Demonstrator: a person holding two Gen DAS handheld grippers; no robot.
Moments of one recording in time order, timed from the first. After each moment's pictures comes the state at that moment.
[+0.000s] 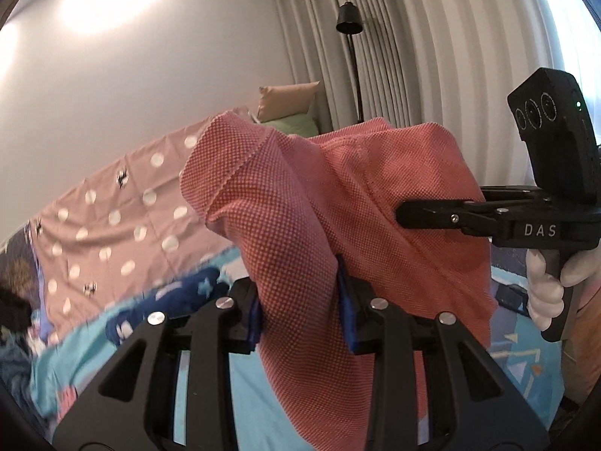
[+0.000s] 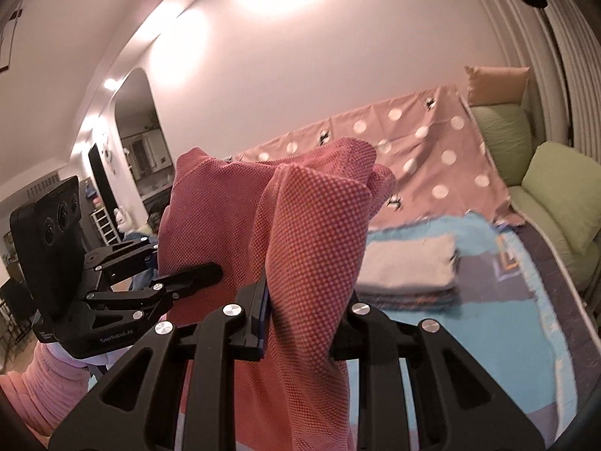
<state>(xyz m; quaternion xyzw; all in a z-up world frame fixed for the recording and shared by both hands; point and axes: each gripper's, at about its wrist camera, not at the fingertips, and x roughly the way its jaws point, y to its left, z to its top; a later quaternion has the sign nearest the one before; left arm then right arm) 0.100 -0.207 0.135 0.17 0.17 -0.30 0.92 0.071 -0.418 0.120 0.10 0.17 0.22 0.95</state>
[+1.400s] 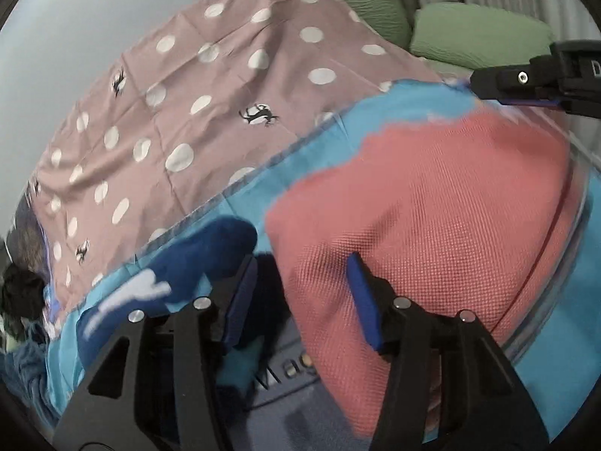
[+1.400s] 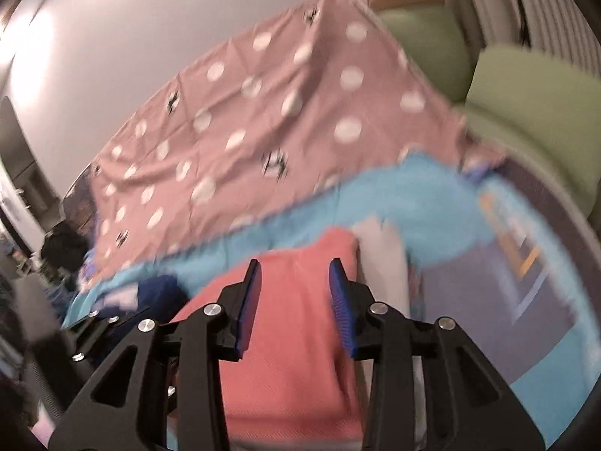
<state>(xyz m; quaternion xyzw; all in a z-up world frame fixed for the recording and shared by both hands) 0.436 -0.260 -0.080 0.25 0.32 -0.15 0.90 0.408 -0.465 -0.067 0.18 0.32 0.07 0.93</state>
